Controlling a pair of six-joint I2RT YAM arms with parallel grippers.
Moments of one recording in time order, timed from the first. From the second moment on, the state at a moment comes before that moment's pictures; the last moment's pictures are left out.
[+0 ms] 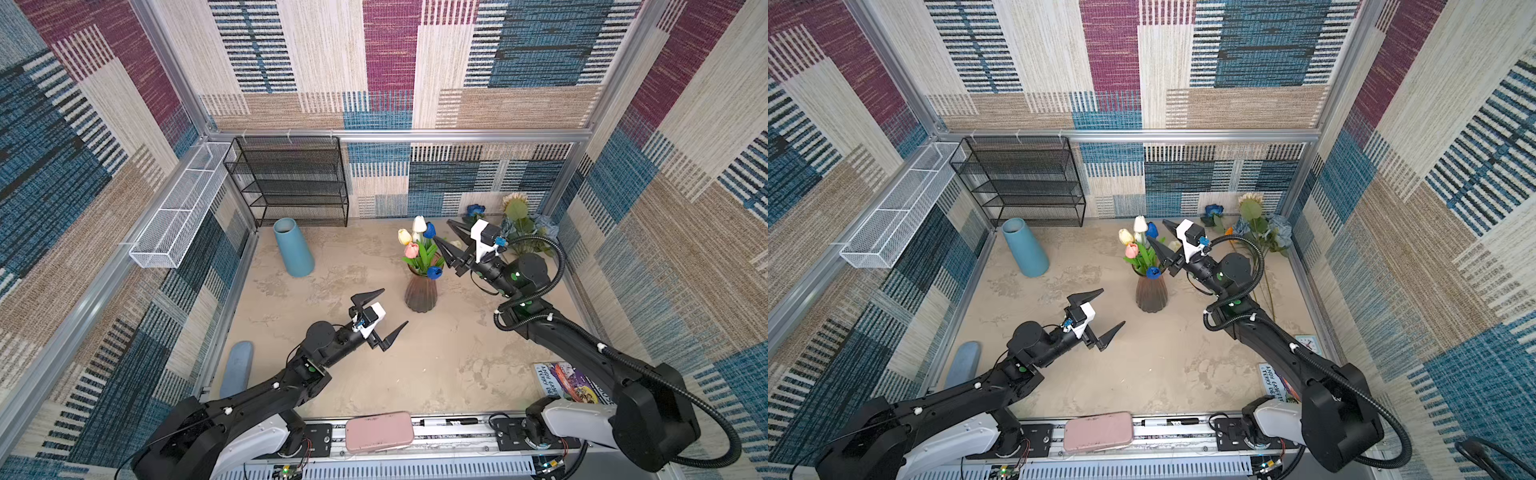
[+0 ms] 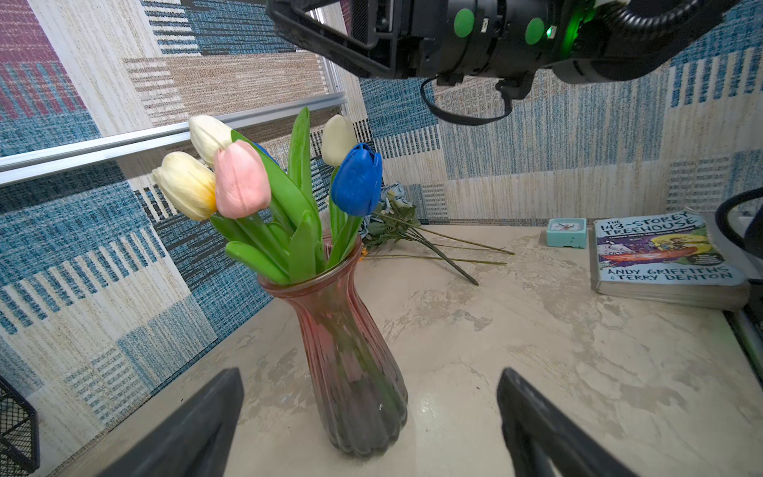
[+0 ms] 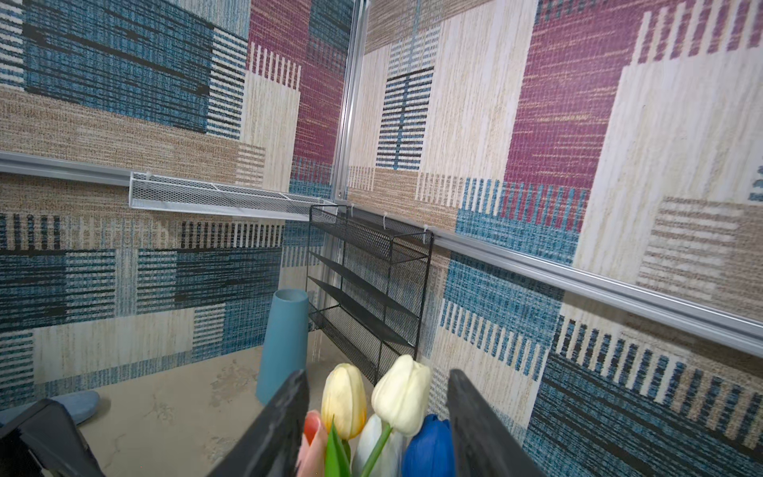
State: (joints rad) left arm -0.71 1.05 0.30 0.84 0.24 0.26; right arm 0.43 1.22 0.81 0.79 -0.42 -0.03
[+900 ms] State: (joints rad) left arm -0.60 1.49 0.58 0.86 0.33 0.13; right arm 0.25 0.94 0.42 0.77 -0.12 0.23
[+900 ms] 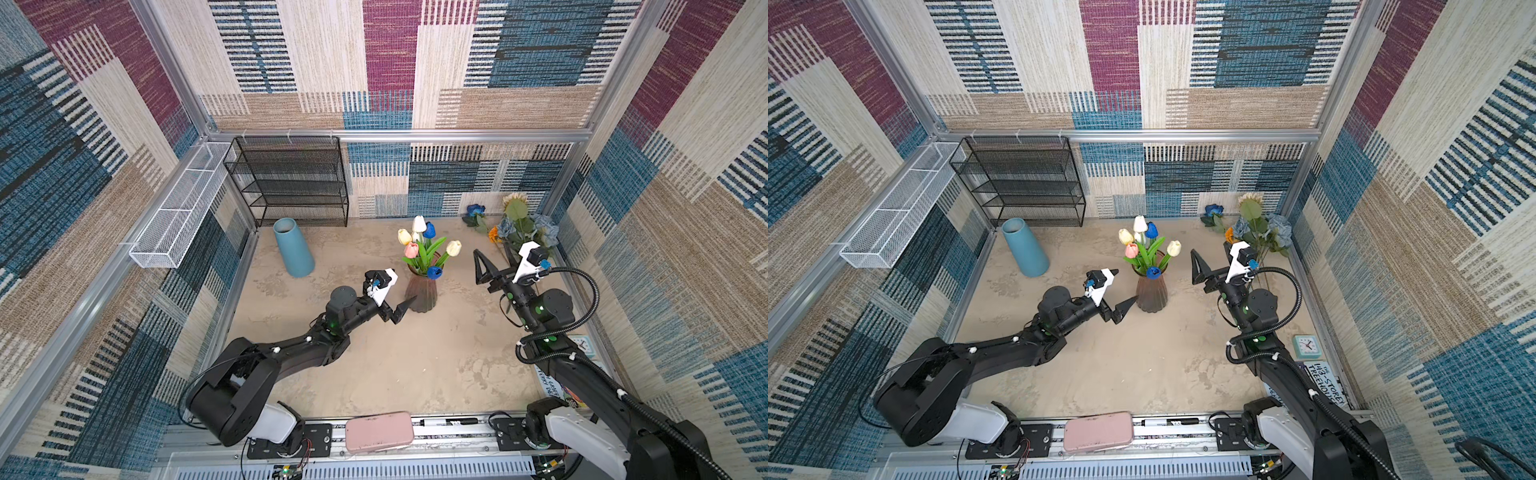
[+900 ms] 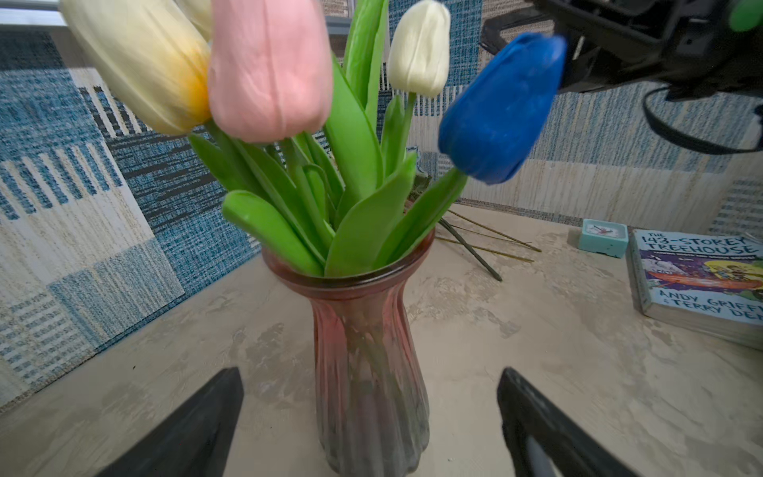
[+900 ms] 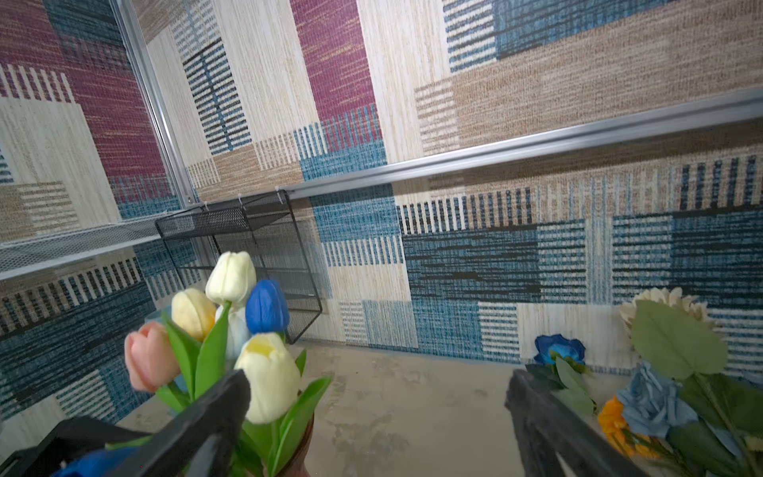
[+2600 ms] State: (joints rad) left arm -0.60 2.02 0.99 1.09 0.45 0.06; right arm 0.25 0.73 0.16 0.90 -0.12 0.15
